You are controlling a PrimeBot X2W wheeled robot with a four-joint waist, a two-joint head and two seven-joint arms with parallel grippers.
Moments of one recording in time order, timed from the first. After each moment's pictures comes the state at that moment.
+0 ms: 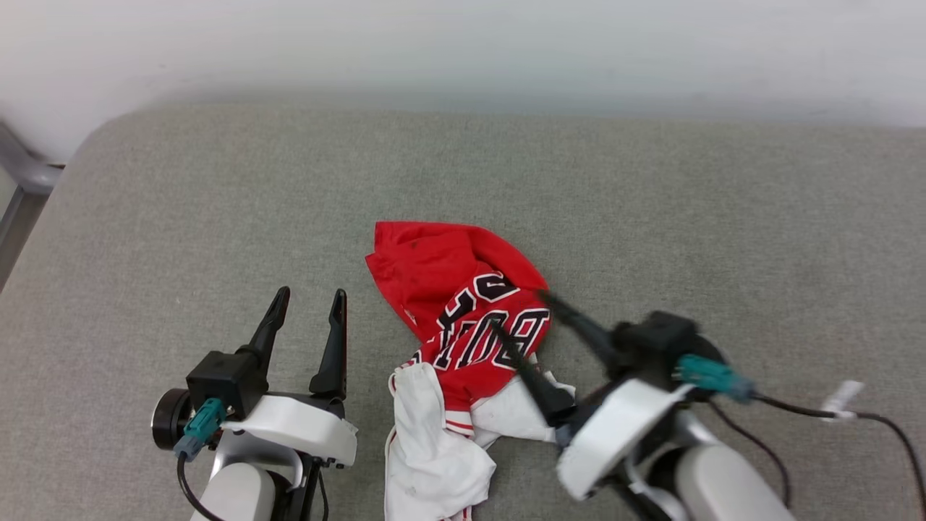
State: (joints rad) left arm -0.18 0.13 -0.16 0.21 -0.28 -0.03 -0.26; right arm -0.24 -0.05 0.46 0.03 0.33 0.13 0.09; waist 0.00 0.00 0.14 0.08
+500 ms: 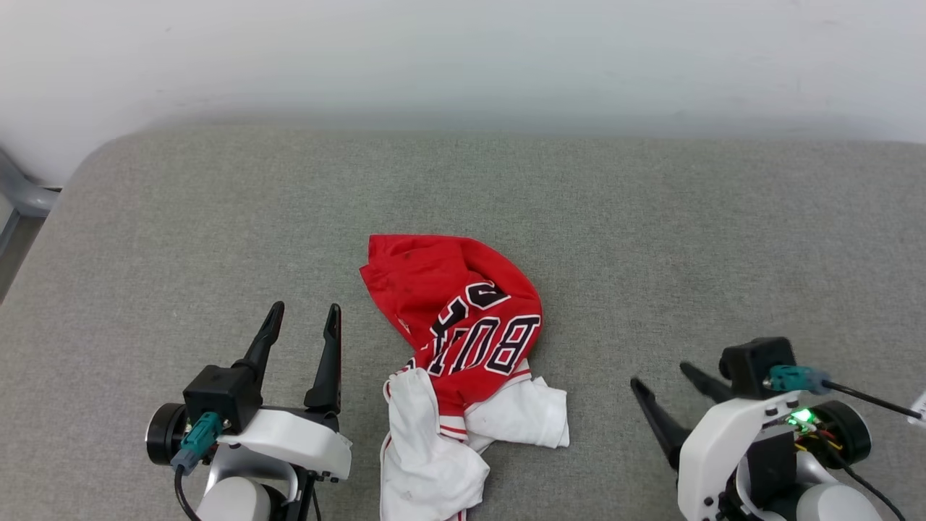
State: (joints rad) left arm -0.14 0.14 -0.16 0.19 -0.27 -0.02 -0.26; right arm -0.05 -0.11 0.15 -0.06 0.22 0.13 0.45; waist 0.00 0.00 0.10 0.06
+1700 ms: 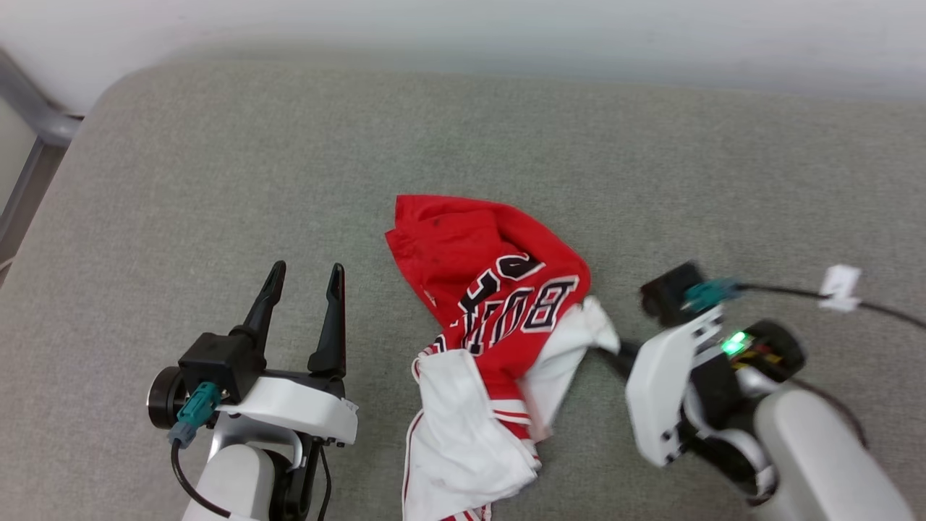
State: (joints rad) left arm -0.21 0.10 -0.12 0.18 -0.25 -0.05 -0.26; right arm -0.33 -0.21 0.39 0.09 0.42 0.13 0.66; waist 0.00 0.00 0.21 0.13
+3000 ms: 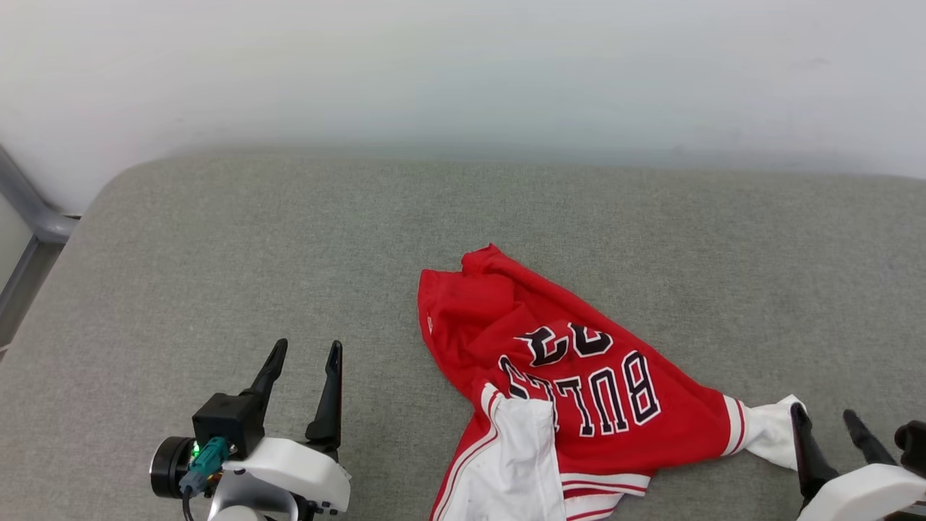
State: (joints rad) left arm -0.09 0.12 -0.13 0.23 -0.24 -0.05 -0.25; right arm 0.05 -0.08 -0.23 0.15 0.22 0.13 0.12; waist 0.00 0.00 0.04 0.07
